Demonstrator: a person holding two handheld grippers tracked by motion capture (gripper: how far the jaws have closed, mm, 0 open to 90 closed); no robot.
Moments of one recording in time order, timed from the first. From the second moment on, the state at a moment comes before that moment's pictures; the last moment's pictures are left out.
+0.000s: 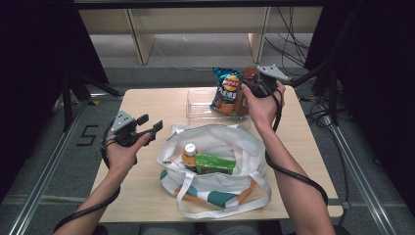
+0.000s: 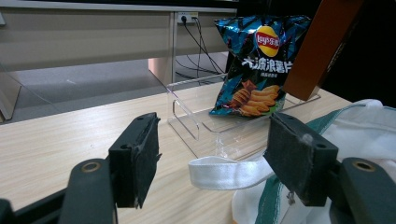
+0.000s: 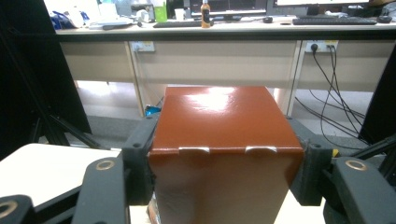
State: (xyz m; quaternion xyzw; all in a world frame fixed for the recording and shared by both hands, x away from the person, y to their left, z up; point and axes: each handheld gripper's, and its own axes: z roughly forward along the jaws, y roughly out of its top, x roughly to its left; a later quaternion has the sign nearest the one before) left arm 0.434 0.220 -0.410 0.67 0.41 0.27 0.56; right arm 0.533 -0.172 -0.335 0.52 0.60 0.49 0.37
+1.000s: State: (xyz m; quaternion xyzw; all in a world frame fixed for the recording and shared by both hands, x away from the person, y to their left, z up) left arm 0.435 0.220 -0.411 0.67 0.40 0.27 0.56; right arm 0.543 -0.169 -0.342 0.52 0.59 0.48 0.39
